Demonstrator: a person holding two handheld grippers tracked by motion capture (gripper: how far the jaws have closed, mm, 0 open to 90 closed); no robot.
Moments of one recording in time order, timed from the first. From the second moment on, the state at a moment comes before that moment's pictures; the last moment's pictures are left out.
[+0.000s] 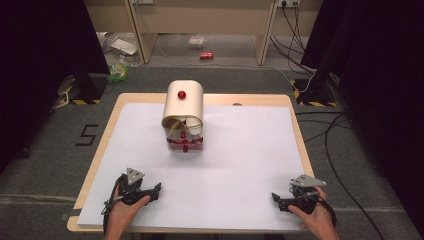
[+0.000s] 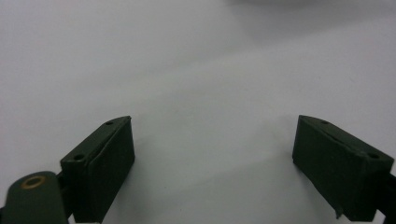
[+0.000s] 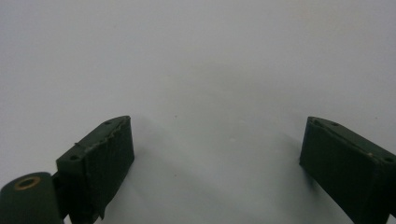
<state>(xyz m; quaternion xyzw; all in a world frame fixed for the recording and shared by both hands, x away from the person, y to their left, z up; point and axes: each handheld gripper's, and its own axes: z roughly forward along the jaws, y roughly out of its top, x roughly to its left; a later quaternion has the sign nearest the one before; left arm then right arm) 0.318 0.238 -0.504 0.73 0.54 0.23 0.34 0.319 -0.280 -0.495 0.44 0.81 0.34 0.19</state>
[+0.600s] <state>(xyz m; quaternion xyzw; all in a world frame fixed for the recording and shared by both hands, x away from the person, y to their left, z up) 0.312 0.240 -0.501 0.72 0.53 0.25 0.36 0.319 -0.280 -0.495 0.44 0.81 0.34 0.19</state>
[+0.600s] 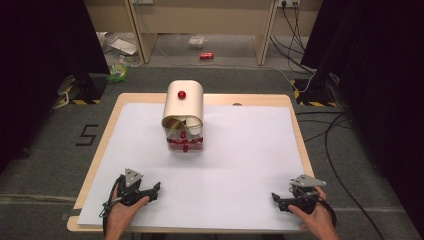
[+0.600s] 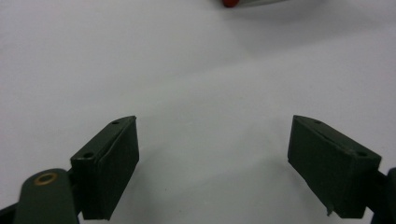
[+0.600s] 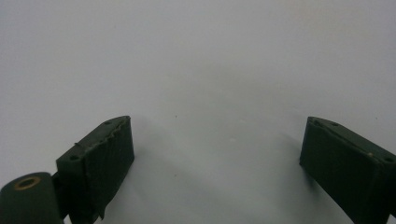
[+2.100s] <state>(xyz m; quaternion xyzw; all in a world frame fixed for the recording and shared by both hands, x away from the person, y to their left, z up) 0.335 0.167 -0.489 0.67 0.50 0.30 0.45 0.319 -0.280 -0.495 0.44 0.81 0.34 0.18</state>
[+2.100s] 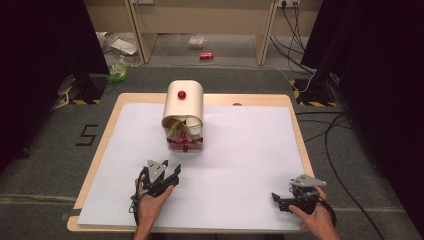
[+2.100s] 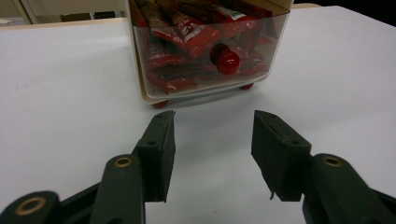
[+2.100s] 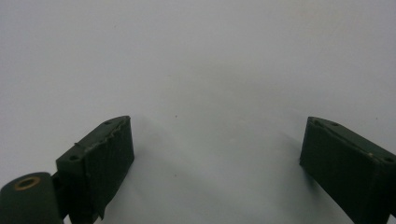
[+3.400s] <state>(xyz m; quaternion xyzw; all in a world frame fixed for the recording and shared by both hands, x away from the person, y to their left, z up) 0.368 0.130 -0.491 0.63 0.53 0.34 0.46 0.319 -0.280 -0.495 0.44 0.81 0.34 0.19</state>
